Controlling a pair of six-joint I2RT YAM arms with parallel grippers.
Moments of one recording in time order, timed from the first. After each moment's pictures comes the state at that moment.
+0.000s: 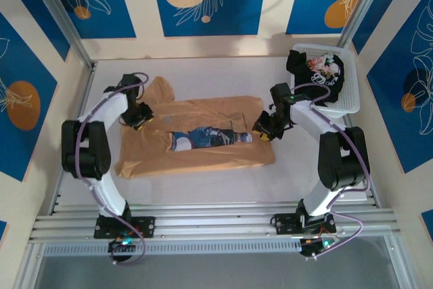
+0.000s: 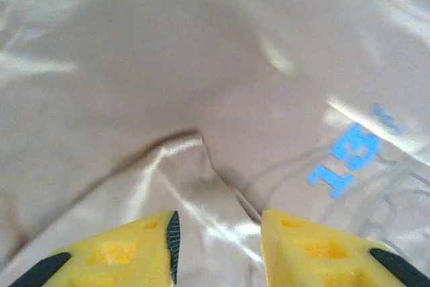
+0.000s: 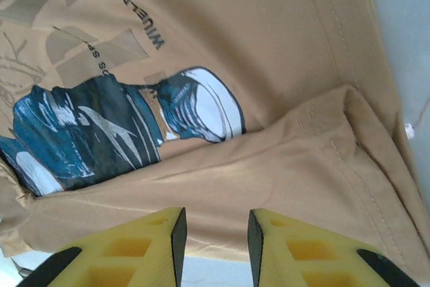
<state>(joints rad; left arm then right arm) -0.06 1.77 1.31 -0.84 0.07 -0.72 0.23 1.67 1.15 -0.83 -0.38 0.69</state>
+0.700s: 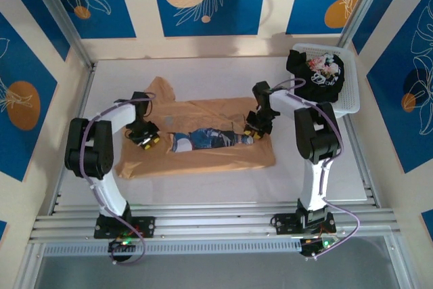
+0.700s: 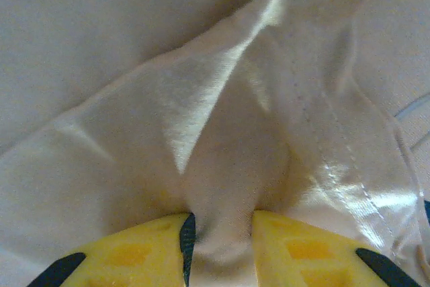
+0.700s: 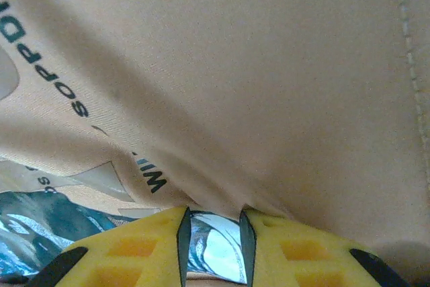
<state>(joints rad) -0.15 1.80 1.11 -0.83 0.11 -0.80 0.29 1.99 1.36 -0.91 -0.27 0.67</state>
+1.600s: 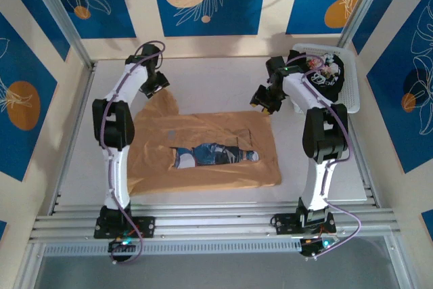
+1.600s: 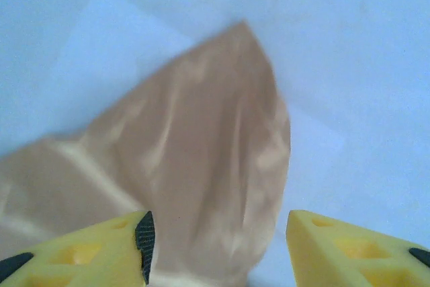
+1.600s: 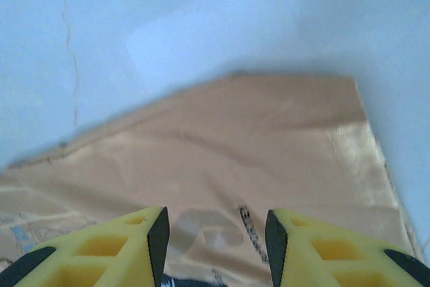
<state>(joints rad) -0.14 2.37 2.19 -1.02 -0.03 -0.76 0.19 2.02 1.69 -0.98 -0.25 0.63</state>
